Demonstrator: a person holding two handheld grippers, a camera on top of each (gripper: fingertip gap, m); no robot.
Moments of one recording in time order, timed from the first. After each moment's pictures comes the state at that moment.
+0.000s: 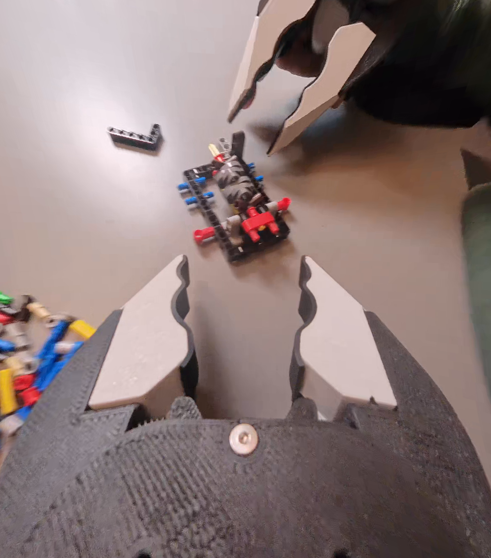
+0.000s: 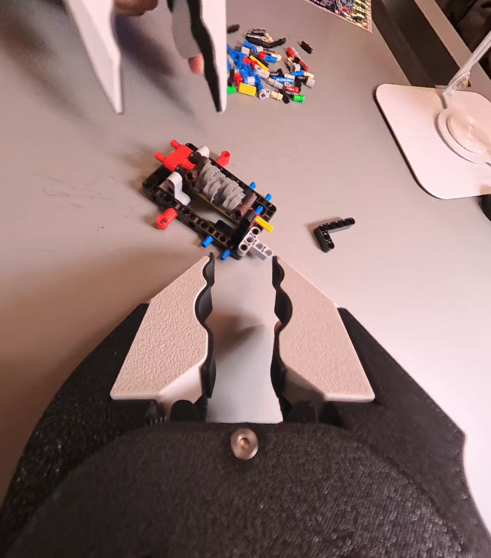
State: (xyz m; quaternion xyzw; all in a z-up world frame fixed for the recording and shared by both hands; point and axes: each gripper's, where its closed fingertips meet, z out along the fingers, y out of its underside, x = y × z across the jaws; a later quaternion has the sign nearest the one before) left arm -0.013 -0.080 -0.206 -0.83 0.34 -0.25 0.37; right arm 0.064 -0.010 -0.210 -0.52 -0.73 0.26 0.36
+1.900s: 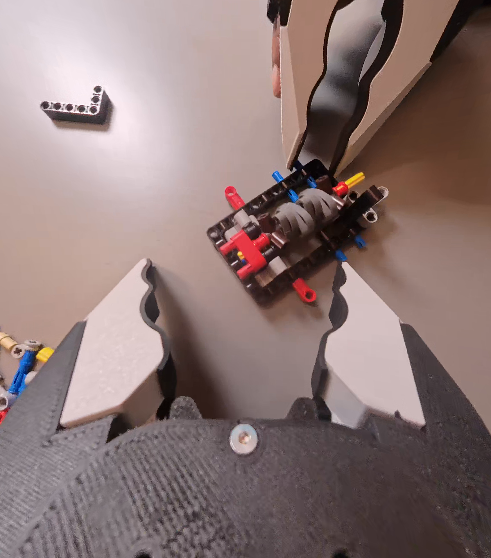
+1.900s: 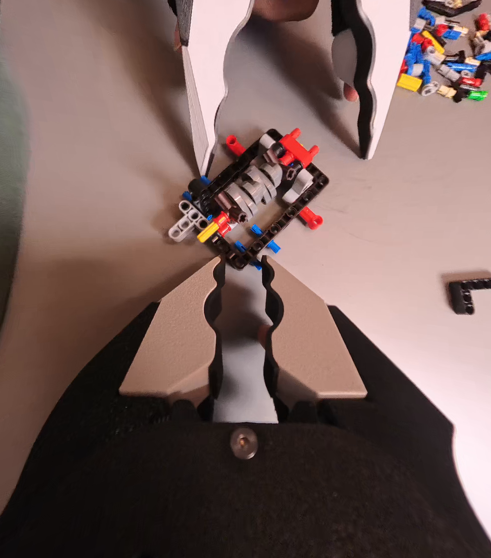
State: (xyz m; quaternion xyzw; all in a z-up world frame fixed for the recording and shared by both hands) left arm 0.004 -0.087 -0.237 -0.84 0.41 -0.17 0.32; right arm 0.064 -0.090 -0.228 -0.47 -0.81 0.29 0.21
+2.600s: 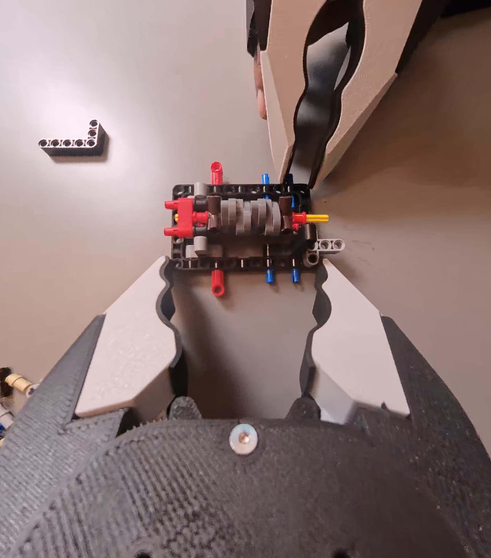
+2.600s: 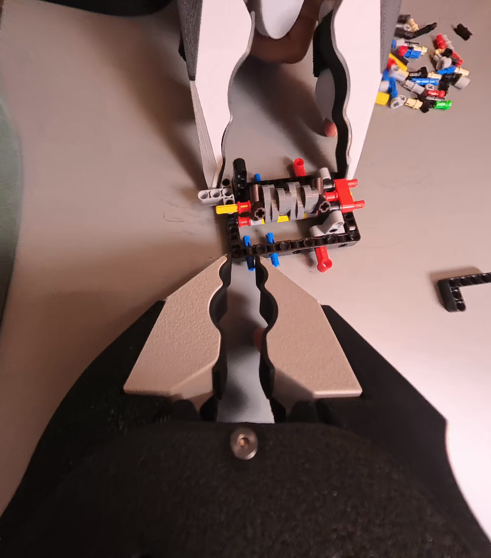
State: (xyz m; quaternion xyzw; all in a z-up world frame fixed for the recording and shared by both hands) left arm 0.008 -0.078 -0.235 -0.80 0.45 -0.20 0.34; right arm 0.054 -0.086 -0.224 -0.49 -0.78 0.32 0.23
